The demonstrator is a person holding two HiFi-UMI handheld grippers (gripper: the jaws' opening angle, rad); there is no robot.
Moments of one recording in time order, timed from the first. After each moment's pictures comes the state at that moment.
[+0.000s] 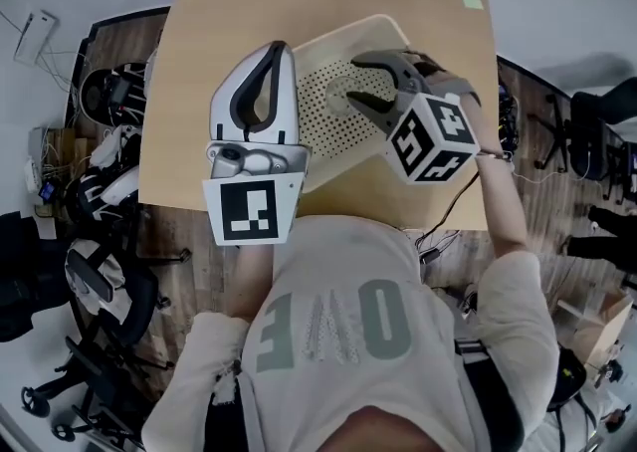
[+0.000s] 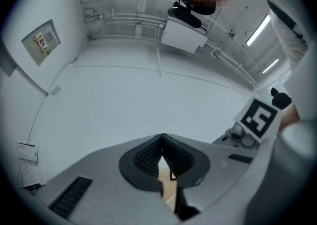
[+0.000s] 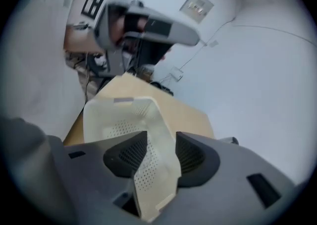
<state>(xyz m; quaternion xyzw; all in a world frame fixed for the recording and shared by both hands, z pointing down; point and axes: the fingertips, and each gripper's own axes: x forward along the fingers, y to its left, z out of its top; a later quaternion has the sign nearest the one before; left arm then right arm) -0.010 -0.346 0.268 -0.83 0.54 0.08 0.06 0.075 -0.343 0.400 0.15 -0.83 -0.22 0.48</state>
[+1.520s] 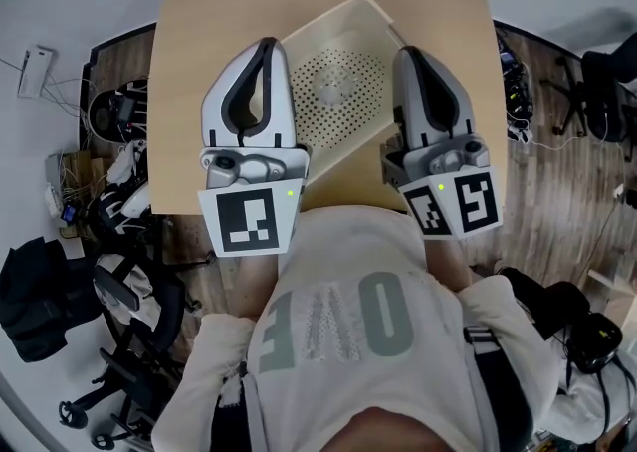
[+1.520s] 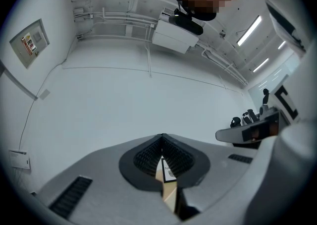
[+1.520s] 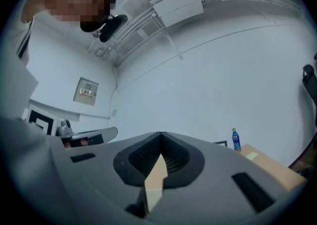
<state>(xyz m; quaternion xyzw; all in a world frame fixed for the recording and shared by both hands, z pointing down) 0.034 -0.337 0.252 -0.85 0.51 0.06 0.09 0.169 -0.317 0.266 0.58 -0.81 0.02 -0.10</state>
